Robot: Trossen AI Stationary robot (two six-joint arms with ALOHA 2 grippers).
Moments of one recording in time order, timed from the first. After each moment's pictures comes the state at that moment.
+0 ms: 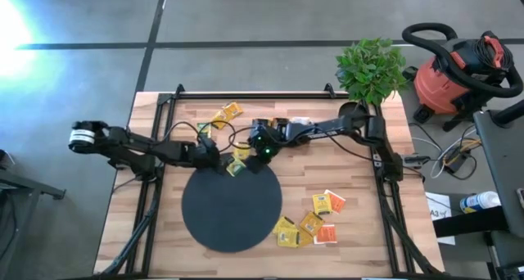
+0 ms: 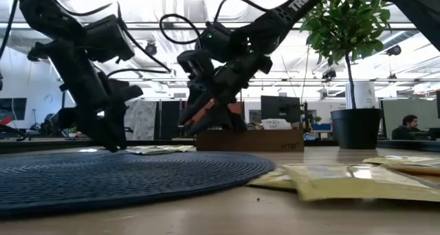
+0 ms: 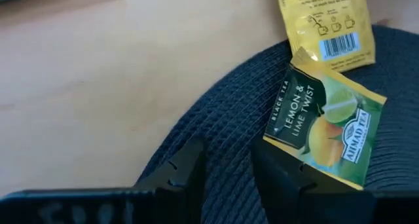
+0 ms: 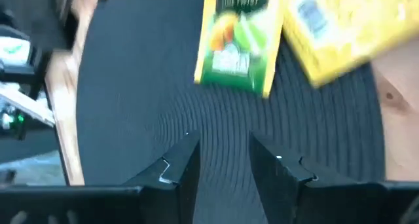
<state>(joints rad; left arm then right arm) 0.06 1.27 0.45 -0.23 -0.25 -1.06 -0.18 2.13 1.45 -0.20 -0.45 0.74</state>
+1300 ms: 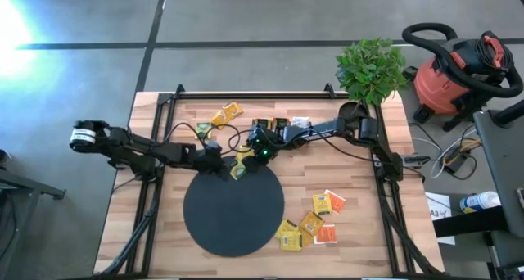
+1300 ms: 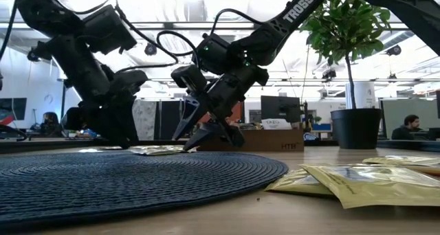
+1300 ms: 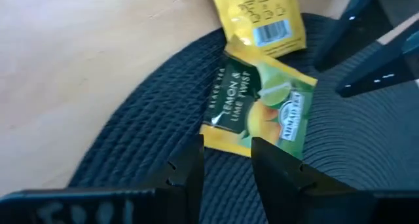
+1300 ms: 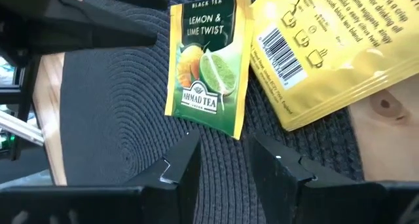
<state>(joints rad) 0.01 1.28 0.45 -0.09 -0.15 -1.03 -0.18 2.19 1.45 -0.14 -0.43 0.81</state>
